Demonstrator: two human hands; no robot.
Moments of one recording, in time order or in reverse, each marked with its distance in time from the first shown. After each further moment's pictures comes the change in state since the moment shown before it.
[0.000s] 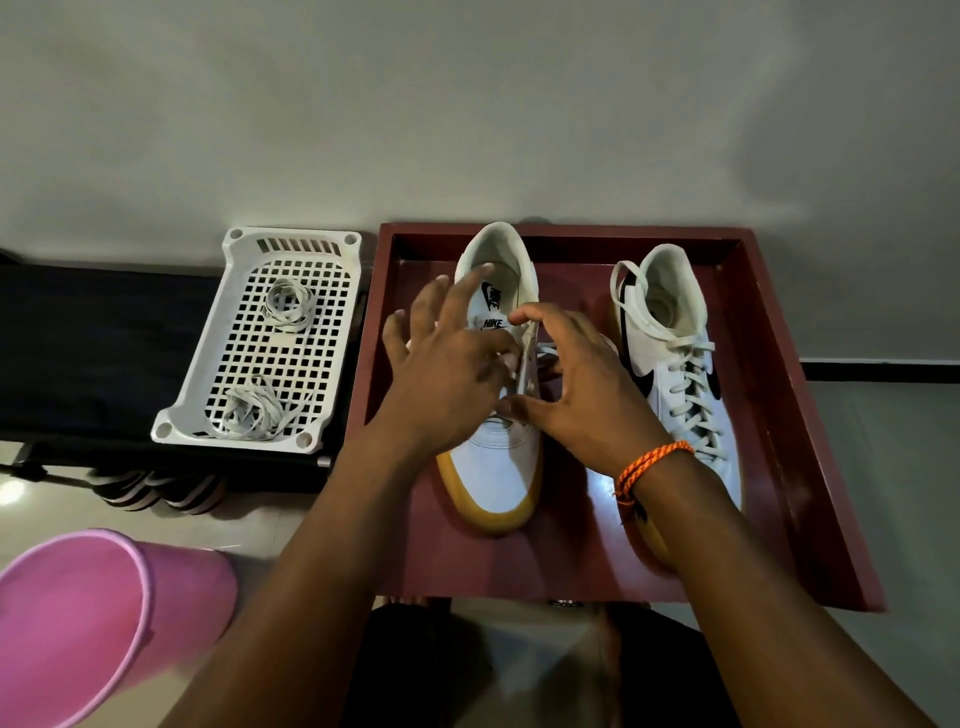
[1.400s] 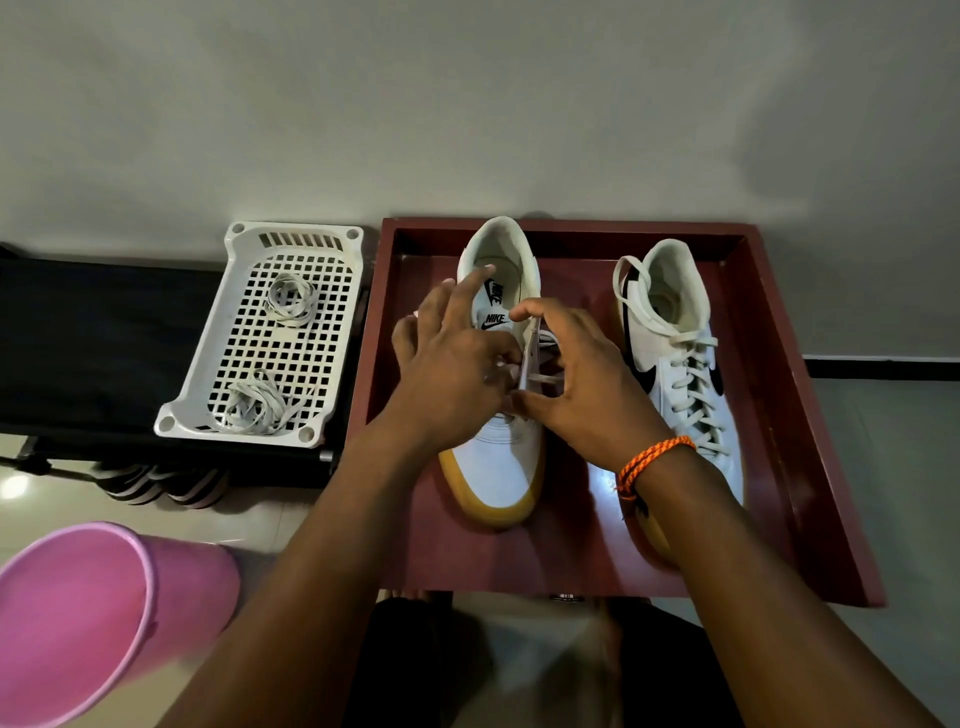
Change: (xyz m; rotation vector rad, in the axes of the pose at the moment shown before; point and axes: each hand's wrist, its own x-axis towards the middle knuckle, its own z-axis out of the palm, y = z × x) left_hand 0.000 -0.001 0.004 0.025 -0.045 -0.018; right_hand 0.000 0.000 0.000 0.056 -0.013 0.008
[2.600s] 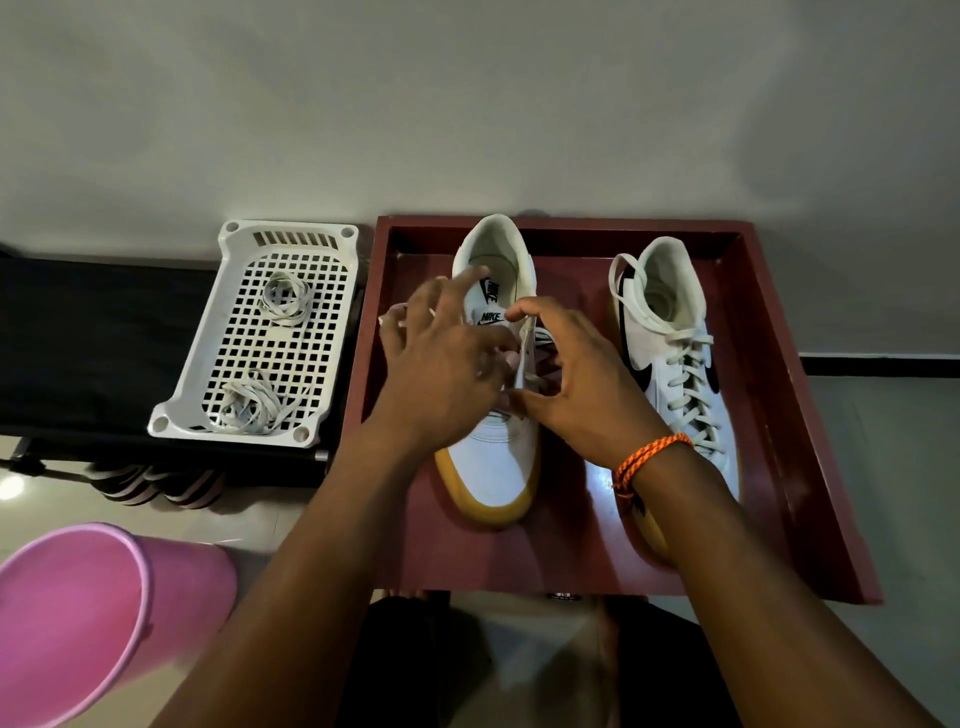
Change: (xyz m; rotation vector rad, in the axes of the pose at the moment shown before) left_hand -0.002 0.004 -0.003 0.019 0.097 0.017; right_hand 0.001 0.003 -0.001 0.016 -0.012 0.016
